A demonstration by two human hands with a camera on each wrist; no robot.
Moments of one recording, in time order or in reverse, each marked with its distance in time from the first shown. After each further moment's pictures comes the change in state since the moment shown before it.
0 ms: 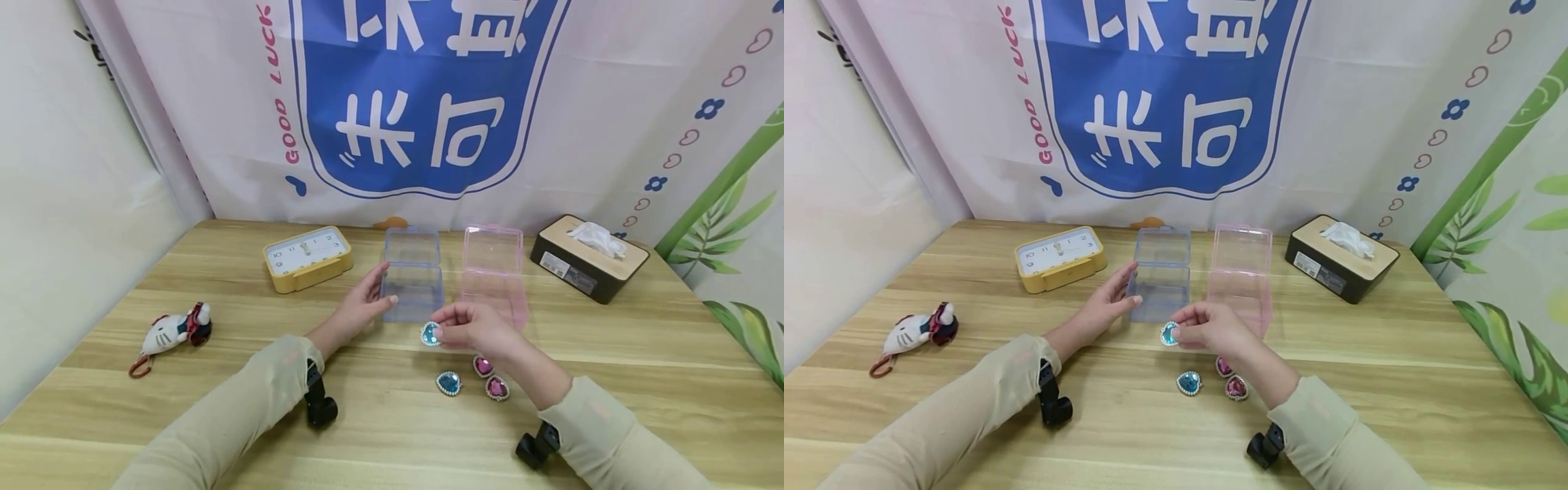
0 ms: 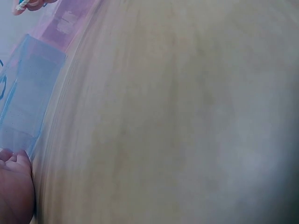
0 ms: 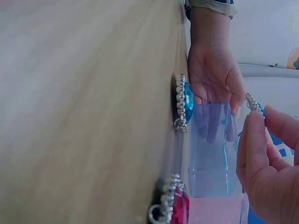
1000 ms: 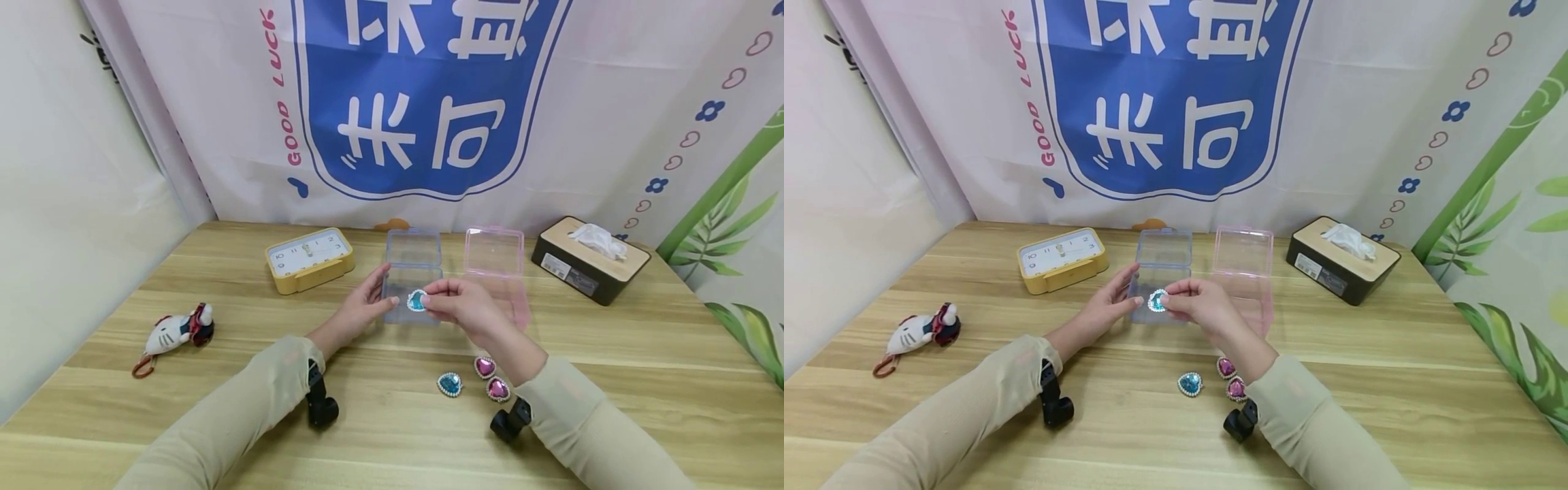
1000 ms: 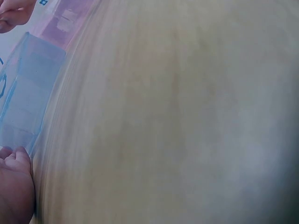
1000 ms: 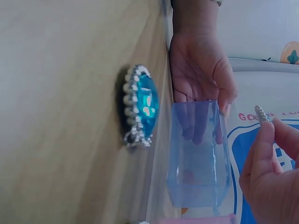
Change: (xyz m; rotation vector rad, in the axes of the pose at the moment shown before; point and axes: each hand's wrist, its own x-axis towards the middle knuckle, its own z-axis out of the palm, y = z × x) left_hand 0.003 -0.008 0.001 -0.016 0.002 0.015; right_hand 0.031 -0.020 0.009 0.158 0.122 -0.007
